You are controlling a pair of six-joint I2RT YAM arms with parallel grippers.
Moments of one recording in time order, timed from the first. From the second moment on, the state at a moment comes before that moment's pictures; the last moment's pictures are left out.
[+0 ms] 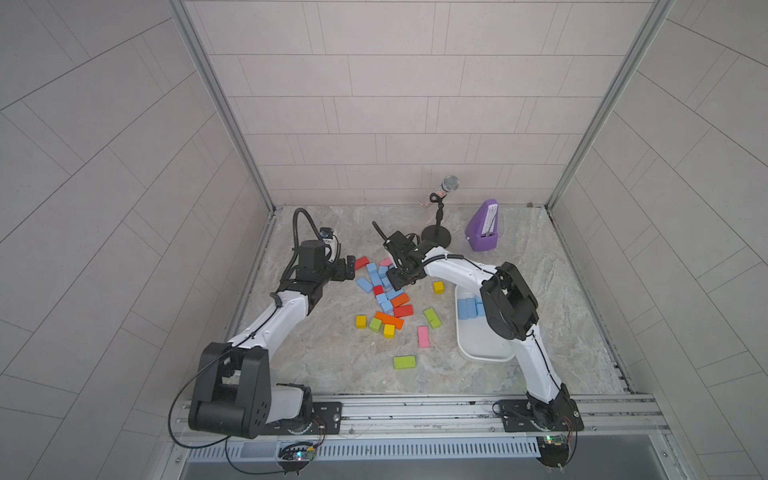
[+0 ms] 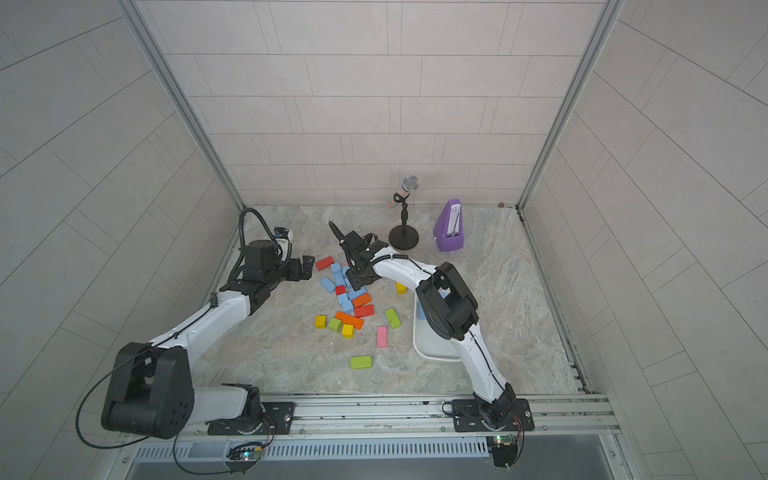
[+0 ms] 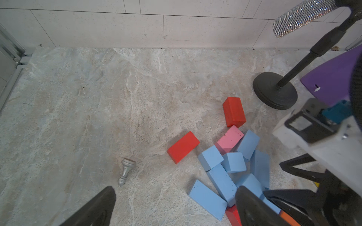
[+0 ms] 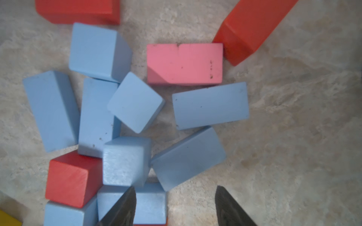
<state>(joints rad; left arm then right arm) -0.13 1.33 0.77 -0.03 0.09 -0.08 0.69 2.24 1.83 -0.76 0.08 0.21</state>
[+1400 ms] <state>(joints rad) -0.13 1.33 0.73 0.03 0.30 -0.05 0.64 2.20 1.73 -0.73 0.04 0.22</state>
